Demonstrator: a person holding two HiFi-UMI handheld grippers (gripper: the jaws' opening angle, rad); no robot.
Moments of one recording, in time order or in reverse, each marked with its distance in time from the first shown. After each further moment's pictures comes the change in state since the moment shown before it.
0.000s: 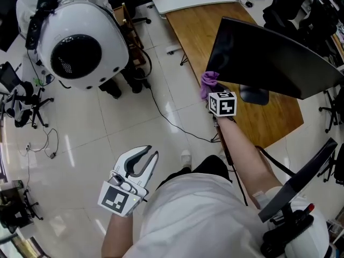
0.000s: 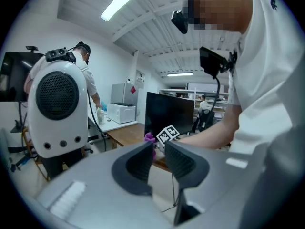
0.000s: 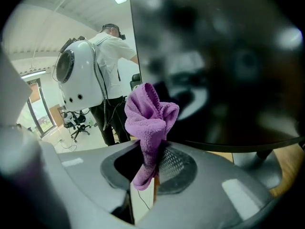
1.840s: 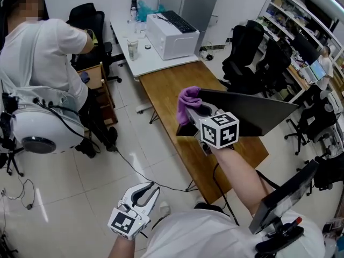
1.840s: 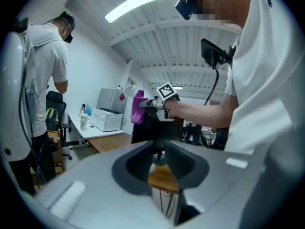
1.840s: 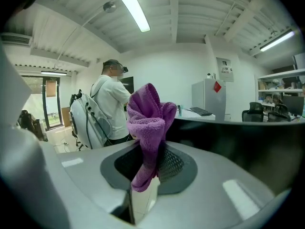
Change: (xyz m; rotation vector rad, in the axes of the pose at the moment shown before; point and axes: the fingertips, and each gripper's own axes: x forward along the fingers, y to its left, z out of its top) left arm 0.049 -0.003 0.001 -0.030 -0.153 -0.199; right arm -0.138 0.056 0.245 -0.165 -0.271 0.093
